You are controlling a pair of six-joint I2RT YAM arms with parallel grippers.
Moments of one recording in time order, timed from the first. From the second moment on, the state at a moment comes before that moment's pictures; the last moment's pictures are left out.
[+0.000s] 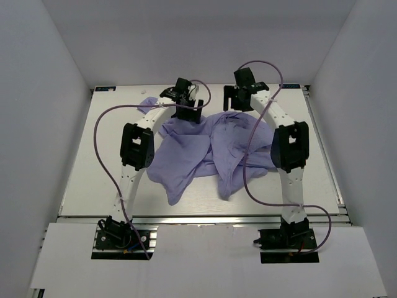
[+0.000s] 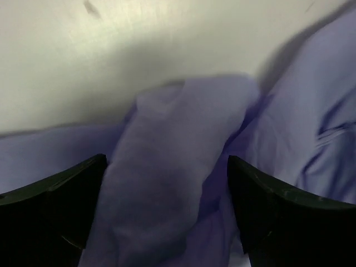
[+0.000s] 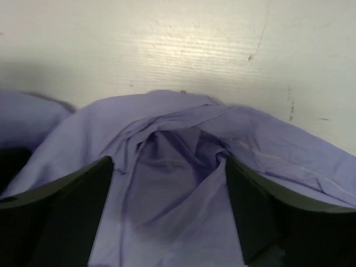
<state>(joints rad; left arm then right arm) -0.41 2.46 2.28 -0.76 0.09 -0.14 0.35 2.21 2.07 -0.72 0.06 0.25</state>
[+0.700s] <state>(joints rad) -0.43 1.74 1.86 -0.63 0.18 -0.17 0.33 1.43 1.68 -0.60 -0.12 0.21</state>
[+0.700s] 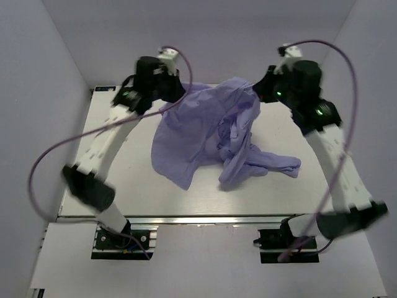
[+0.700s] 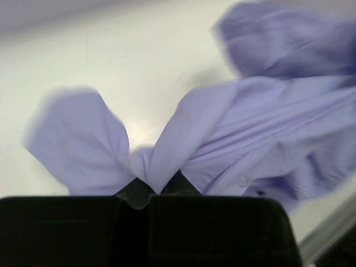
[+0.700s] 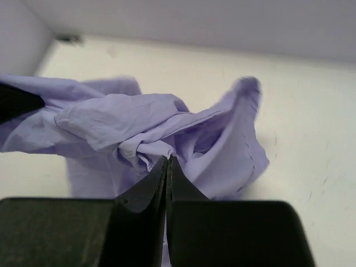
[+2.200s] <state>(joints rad) -0.38 0.85 1.24 -0.37 0.01 -0.56 0.73 0.75 0.63 -0.36 -0.50 0.38</state>
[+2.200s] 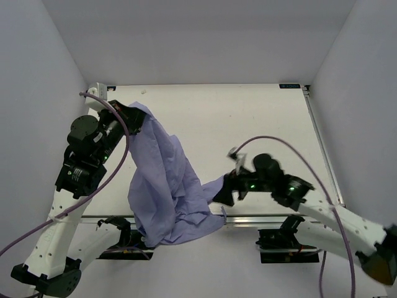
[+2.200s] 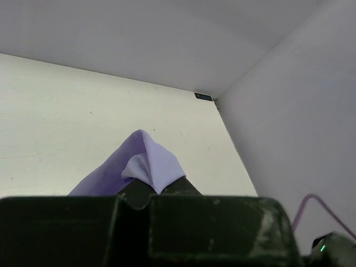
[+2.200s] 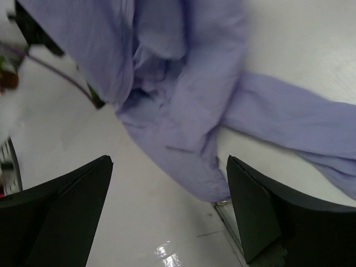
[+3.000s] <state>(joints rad) -0.38 0.78 1.29 -0.49 -0.10 -0.48 1.20 1.33 0.72 -0.11 0.19 0.66</state>
